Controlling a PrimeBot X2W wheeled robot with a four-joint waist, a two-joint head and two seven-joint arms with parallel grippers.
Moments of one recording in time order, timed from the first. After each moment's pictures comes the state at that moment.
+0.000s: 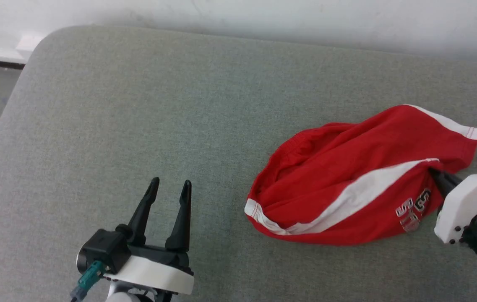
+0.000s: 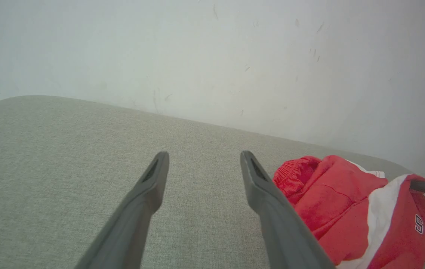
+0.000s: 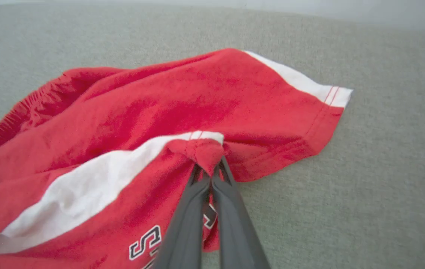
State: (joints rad) left arm -0.01 0.05 -0.15 0.00 -0.27 -0.11 -0.26; right arm -0.17 -0.22 -0.12 -0.03 0.32 0.13 0.61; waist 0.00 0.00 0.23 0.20
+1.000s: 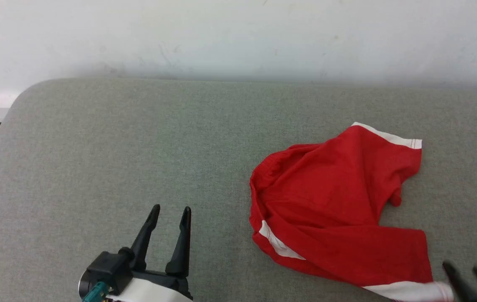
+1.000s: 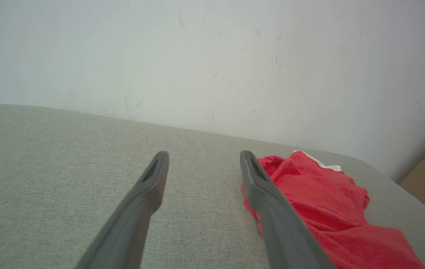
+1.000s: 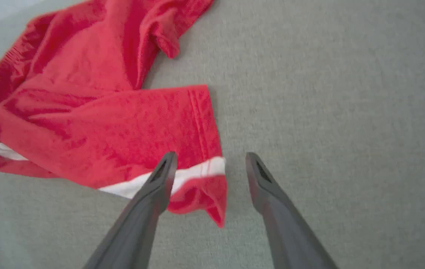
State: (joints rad) left arm 0.08 0.05 -0.15 0.02 -0.27 -0.11 -0.26; right arm 0.32 -0.06 -0.31 -0.31 0.39 0.13 0.64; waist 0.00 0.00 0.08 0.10
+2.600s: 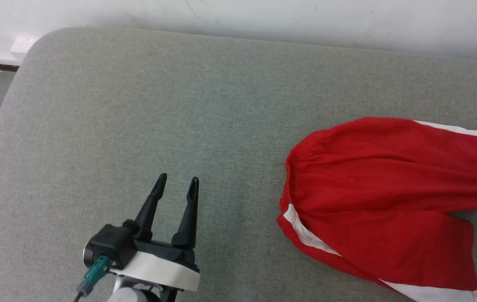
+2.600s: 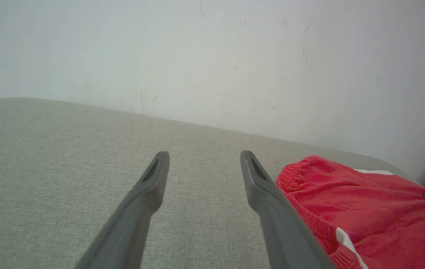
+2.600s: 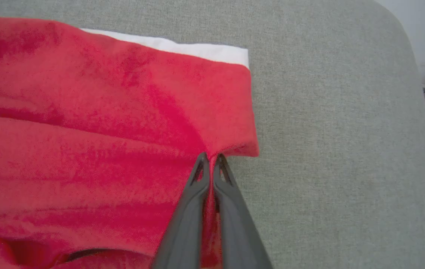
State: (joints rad) left arm -0.03 0.05 -0.17 0.01 -0.27 -0.12 -0.26; right arm -0.24 -0.26 -0.31 0.11 0.09 0.13 0.73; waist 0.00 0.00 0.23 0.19
